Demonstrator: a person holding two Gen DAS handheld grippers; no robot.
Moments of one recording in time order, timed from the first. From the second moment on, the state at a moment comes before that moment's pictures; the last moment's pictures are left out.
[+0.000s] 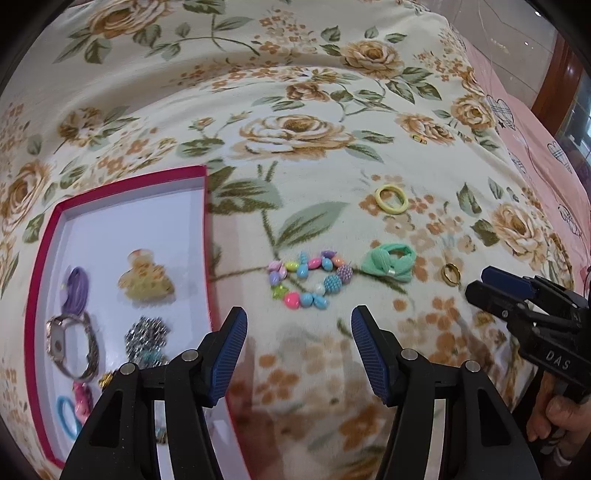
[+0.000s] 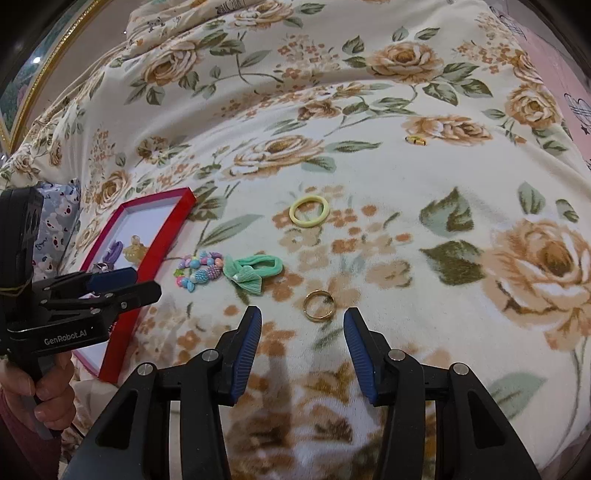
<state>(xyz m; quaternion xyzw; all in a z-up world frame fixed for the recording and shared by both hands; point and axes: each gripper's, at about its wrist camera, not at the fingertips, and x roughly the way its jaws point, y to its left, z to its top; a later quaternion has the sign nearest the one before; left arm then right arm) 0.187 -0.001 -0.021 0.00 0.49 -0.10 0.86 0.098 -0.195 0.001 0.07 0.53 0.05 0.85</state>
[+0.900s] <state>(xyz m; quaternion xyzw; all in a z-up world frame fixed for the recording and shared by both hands) 0.238 -0.038 -0.065 0.05 0.51 -0.11 0.85 0.114 -0.195 -0.024 0.03 0.54 0.03 0.84</state>
